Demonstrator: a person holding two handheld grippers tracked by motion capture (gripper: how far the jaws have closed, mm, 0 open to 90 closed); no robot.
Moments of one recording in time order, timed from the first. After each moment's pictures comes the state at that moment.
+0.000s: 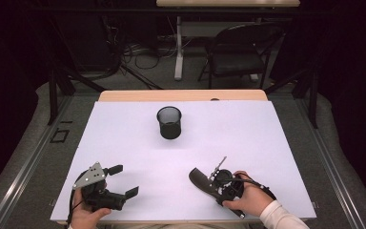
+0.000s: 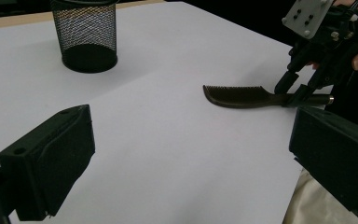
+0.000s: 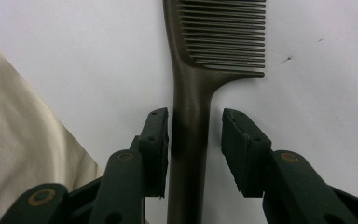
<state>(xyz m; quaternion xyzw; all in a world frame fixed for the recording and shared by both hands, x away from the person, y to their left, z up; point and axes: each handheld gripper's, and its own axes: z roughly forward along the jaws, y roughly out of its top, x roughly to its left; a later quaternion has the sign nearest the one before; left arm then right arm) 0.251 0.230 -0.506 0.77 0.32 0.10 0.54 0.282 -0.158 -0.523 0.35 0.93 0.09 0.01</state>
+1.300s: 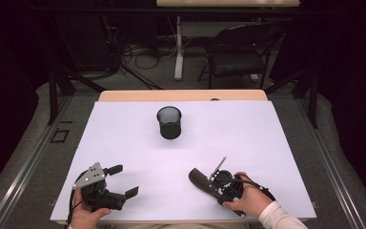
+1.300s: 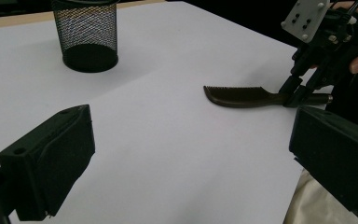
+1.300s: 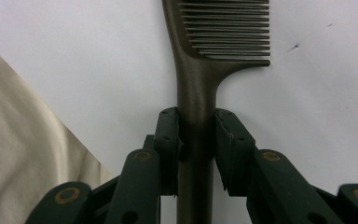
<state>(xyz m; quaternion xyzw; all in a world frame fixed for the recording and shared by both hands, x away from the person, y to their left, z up) 0.252 0.230 -0.506 0.77 0.32 0.10 0.54 0.282 -0.157 -0.526 0.36 0.93 0.08 0.01</state>
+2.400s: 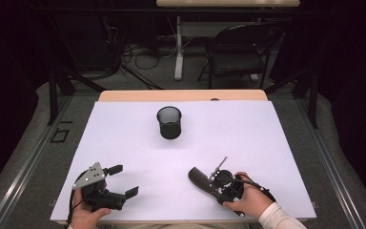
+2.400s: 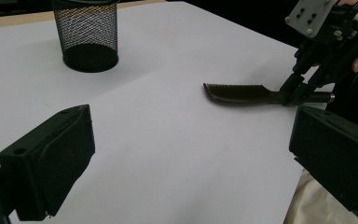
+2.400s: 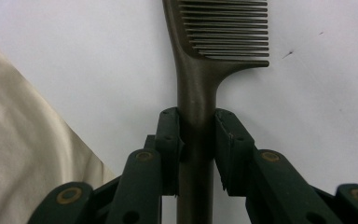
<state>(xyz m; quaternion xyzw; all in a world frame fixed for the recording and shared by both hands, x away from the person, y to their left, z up) 0.252 0.230 -0.506 0.77 0.32 0.10 0.54 0.280 -0.158 -0.522 0.36 0.93 0.09 0.02</state>
